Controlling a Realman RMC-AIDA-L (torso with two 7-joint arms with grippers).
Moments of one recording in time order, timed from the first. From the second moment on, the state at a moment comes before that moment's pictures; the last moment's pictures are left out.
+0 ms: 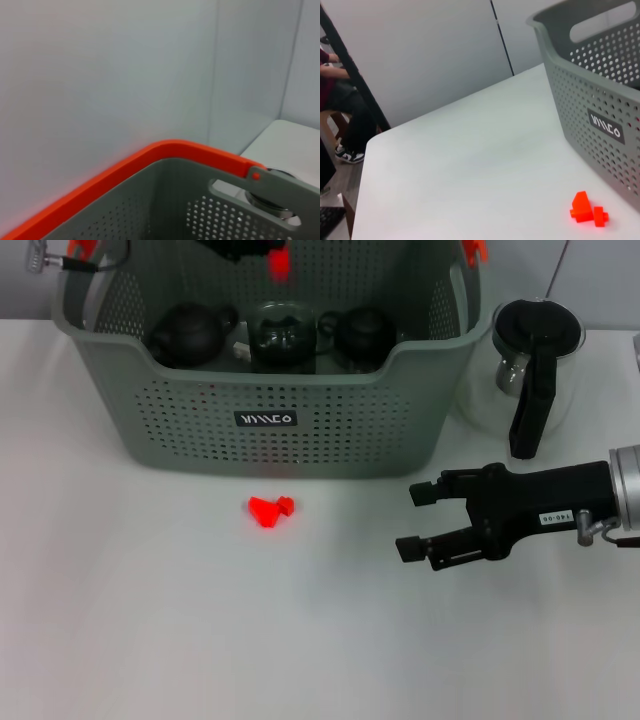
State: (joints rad) left arm -0.87 -2.03 0.79 1.08 2.31 1.34 -2.02; right arm 0.69 2.05 -0.82 -0.60 -2.11 -1.58 1.53
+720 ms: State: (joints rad) left arm -0.69 -2.14 0.85 1.40 2.20 1.55 -2.03; right arm 0.70 2.02 -0.82 -0.62 -2.11 -1.67 1.53
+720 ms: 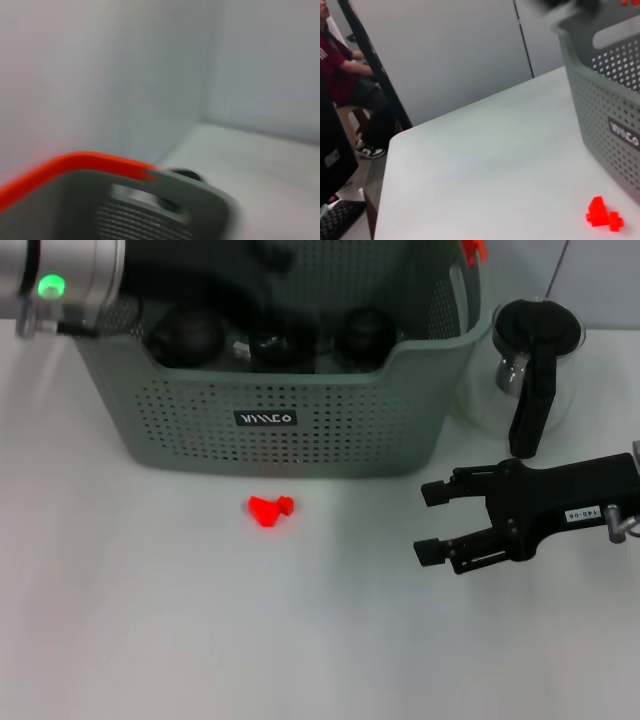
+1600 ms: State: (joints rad) left arm -0.57 -2.17 1.22 1.54 2.51 1.64 -1.68; right arm 0.70 2.03 -0.85 -0.61 -2.14 -1.61 1.66
